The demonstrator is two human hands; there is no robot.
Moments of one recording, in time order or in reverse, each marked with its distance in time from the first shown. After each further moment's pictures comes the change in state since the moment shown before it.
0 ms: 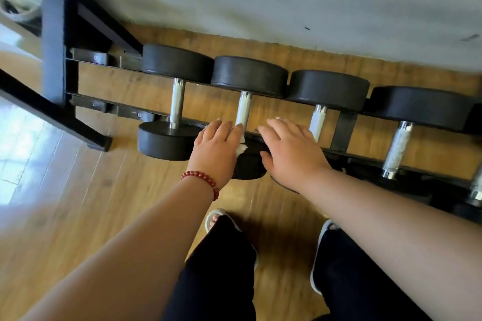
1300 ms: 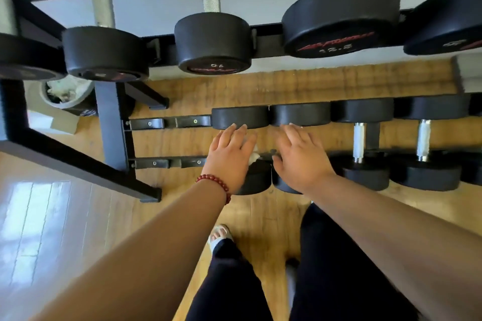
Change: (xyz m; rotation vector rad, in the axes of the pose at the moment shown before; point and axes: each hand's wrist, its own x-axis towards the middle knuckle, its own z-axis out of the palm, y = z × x) left_hand -0.002 -0.190 -0.178 0.206 -0.038 0.336; right_hand 0.091 -0.215 -0.100 0.052 0.073 0.372
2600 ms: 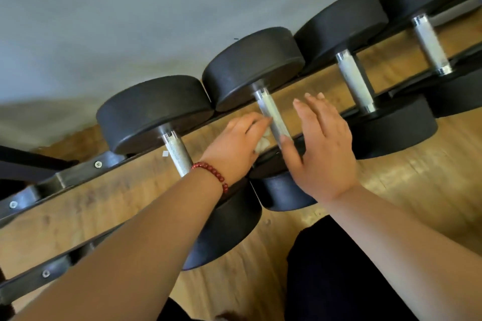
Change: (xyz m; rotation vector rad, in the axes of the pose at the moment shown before) left_hand 0.191 0.018 0.247 -0.252 0.224 0.668; right_hand 0.049 0.103 0.263 0.083 0.849 0.393
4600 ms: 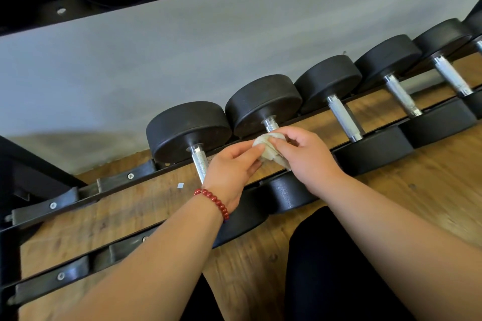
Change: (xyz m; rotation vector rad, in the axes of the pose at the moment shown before) left_hand -0.077 0.080 -0.051 -1.444 0.345 -0.572; right_hand -0.006 -0.049 -0.043 0.868 -0.222 0.232
